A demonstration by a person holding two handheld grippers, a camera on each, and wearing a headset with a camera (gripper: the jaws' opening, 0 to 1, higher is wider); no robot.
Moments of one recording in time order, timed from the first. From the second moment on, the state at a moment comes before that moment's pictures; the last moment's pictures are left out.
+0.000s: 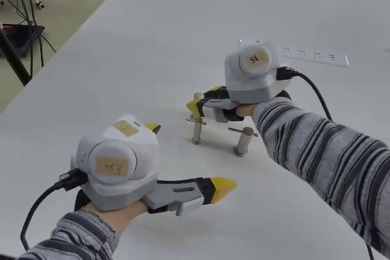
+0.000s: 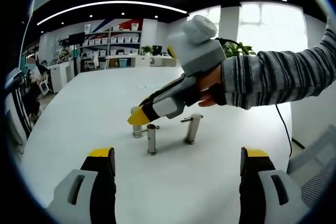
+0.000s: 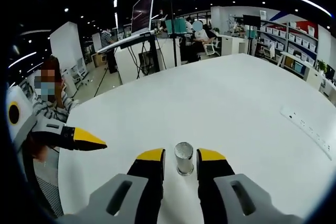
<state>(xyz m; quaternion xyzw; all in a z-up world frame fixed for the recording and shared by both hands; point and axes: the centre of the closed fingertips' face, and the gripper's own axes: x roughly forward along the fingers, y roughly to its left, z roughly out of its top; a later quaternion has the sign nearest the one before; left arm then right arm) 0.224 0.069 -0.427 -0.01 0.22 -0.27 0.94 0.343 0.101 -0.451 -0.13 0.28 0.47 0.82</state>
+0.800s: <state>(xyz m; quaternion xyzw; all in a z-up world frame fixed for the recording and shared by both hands) 0.224 0.062 -0.423 -0.01 0.21 -0.29 0.93 0.339 0.078 -0.444 -0.18 0.29 0.47 0.82</state>
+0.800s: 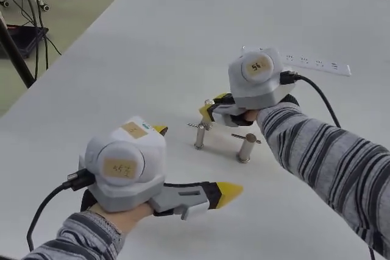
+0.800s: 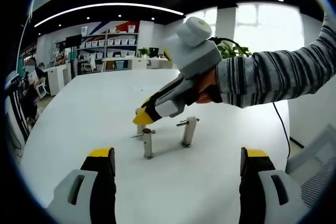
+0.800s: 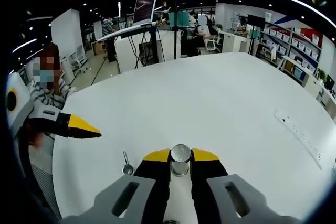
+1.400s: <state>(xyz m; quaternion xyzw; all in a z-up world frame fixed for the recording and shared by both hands) 0.224 0.059 -0.420 0.00 0.20 -0.30 0.93 0.340 -0.011 -0.440 -0.19 0.31 0.42 0.83</state>
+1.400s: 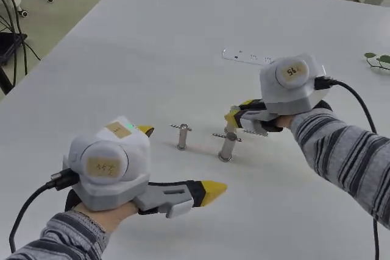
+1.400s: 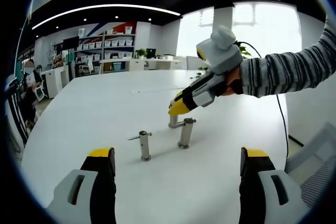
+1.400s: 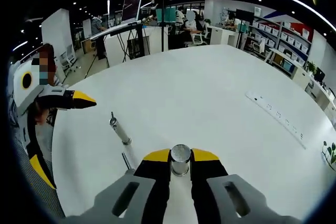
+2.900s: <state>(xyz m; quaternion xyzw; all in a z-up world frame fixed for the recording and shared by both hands) 0.221 0.052 -0.421 0.01 0.20 -0.31 0.93 0.245 -0.024 -0.448 -0.18 0.32 0.44 0.81</state>
